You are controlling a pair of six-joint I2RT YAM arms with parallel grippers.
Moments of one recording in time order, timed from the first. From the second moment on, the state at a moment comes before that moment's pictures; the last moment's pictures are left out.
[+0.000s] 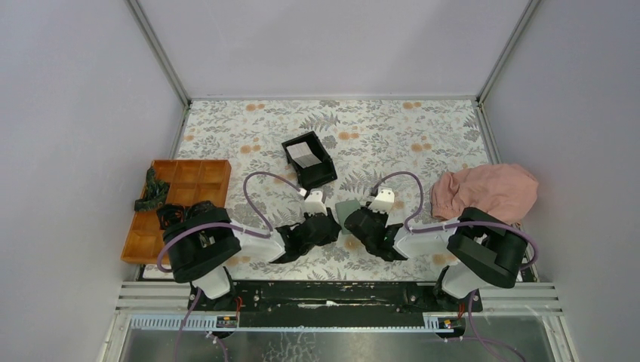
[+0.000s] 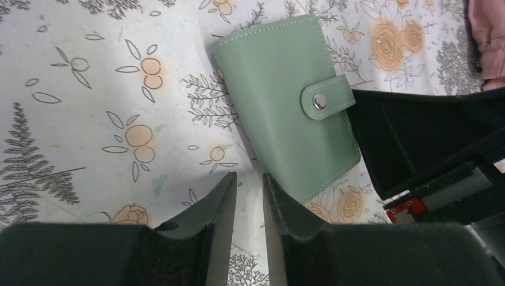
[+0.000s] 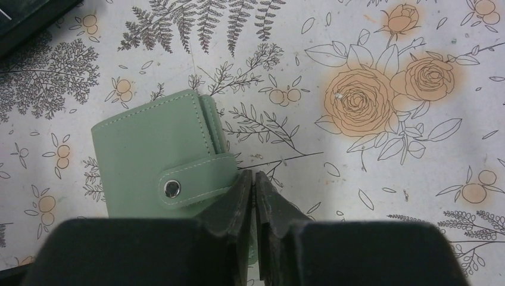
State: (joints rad) left arm -1.08 1.62 0.52 0.47 -0.40 -0.90; right arm 1.02 1.52 0.49 0.13 0.82 0.93
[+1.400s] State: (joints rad) left arm -1.08 0.88 0.44 -0.09 -1.08 -0.76; right arm 0.86 1.16 0.69 -0.39 1.03 0.69
